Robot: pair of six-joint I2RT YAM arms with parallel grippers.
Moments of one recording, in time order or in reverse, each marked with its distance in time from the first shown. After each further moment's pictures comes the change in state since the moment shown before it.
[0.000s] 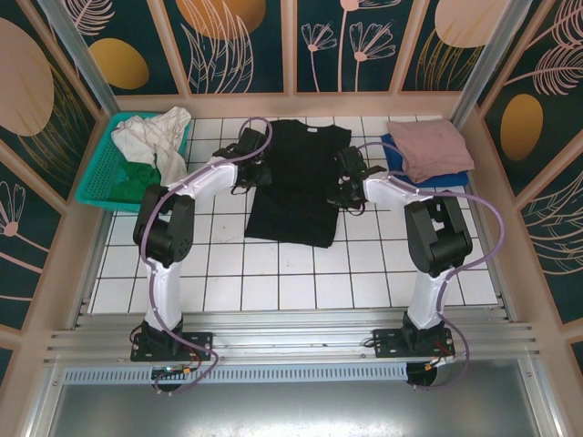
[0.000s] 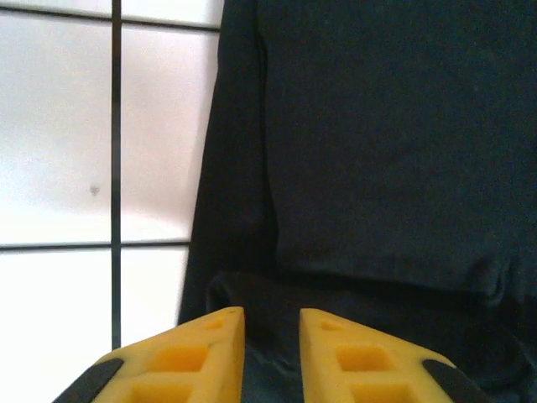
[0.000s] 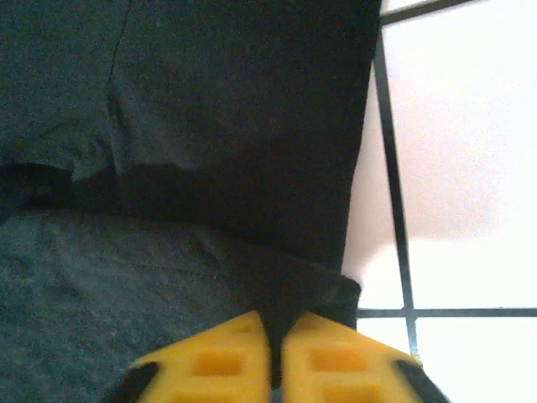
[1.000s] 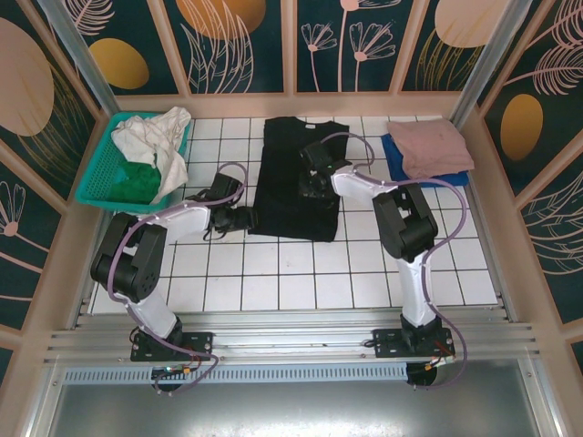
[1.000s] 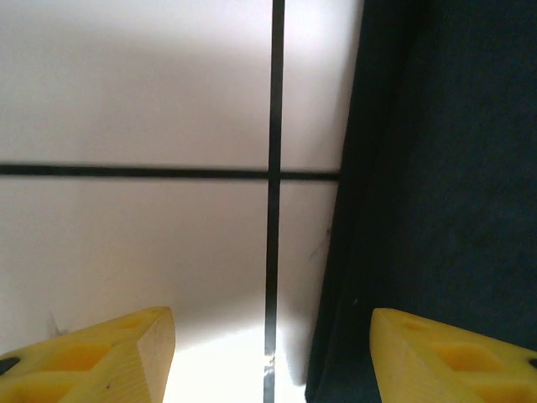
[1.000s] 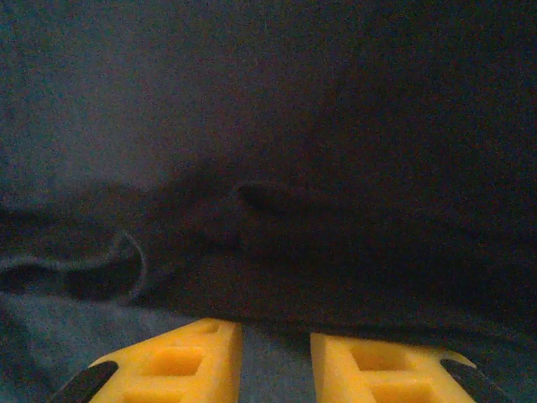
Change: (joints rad) left arm 0.041 -0.387 -0.713 0.235 0.114 -0.022; right arm 0.129 0.255 0.299 0.033 0.124 -0.021
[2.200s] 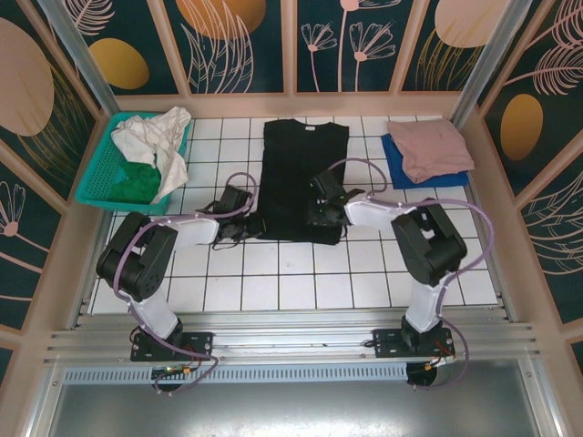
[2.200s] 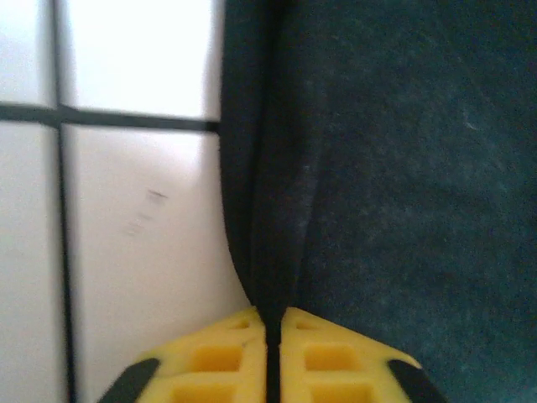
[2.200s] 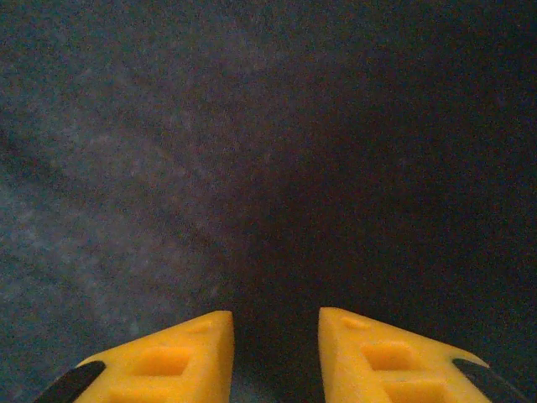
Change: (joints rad) left arm -0.108 0.023 -0.113 0.277 0.112 -0.153; right arm 0.071 -0.341 -0.506 0.145 -0.022 0.014
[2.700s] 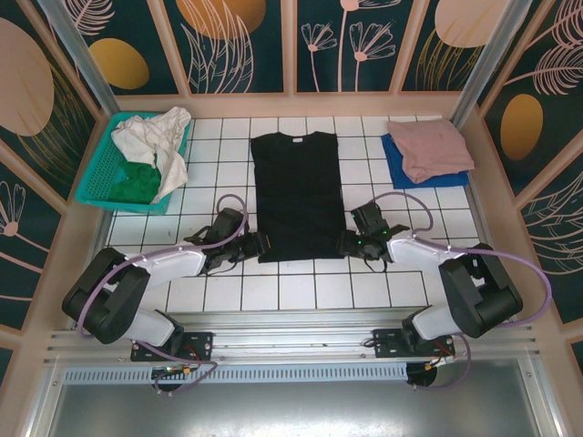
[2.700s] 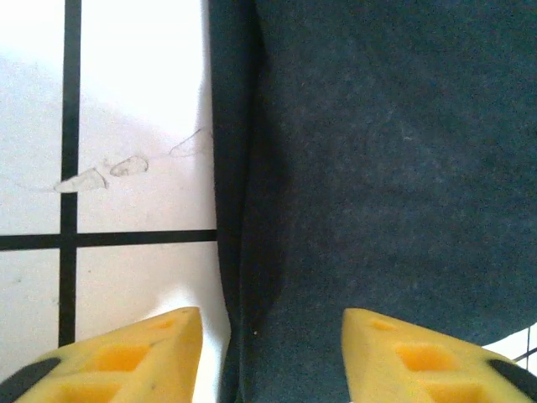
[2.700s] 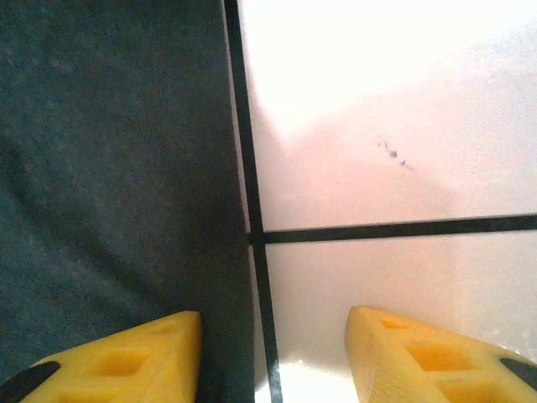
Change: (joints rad) left arm -0.093 -0.295 -0.253 0.042 -0.043 -0.172; right arm -0.122 -0.387 -0.476 0.053 -0.075 0.035
